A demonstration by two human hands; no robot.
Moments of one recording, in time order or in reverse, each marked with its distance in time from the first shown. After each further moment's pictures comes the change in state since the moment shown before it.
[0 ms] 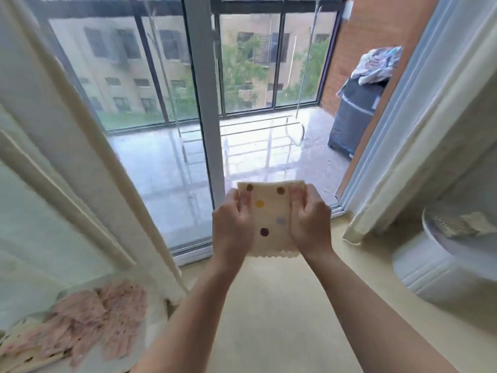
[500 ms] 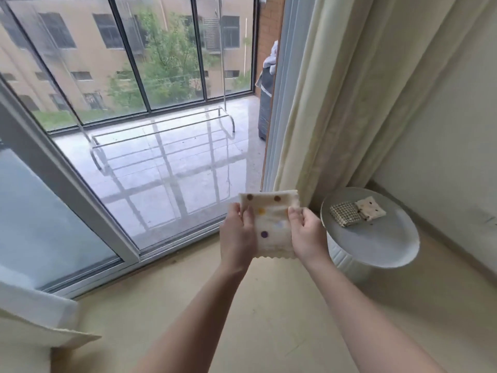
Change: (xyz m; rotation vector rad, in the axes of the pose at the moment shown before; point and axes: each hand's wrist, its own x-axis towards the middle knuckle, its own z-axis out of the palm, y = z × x) left_hand -0.074 0.146 0.453 -0.098 -0.239 -0.248; right_hand 0.170 0.268 -0.355 0.011 -0.012 0.367
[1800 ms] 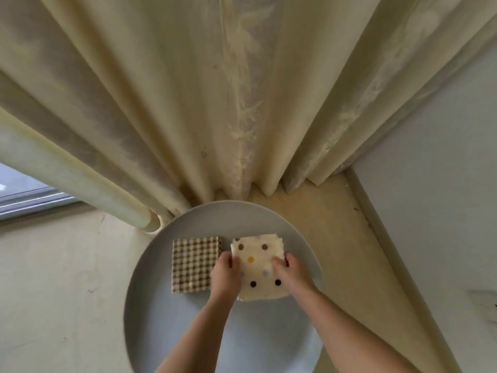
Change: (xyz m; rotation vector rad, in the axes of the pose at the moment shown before) left_hand 0.235 -0.193 0.856 0.165 -0.053 -0.714; right_hand 0.678 0.600 -0.286 -0.309 -0.632 0.579
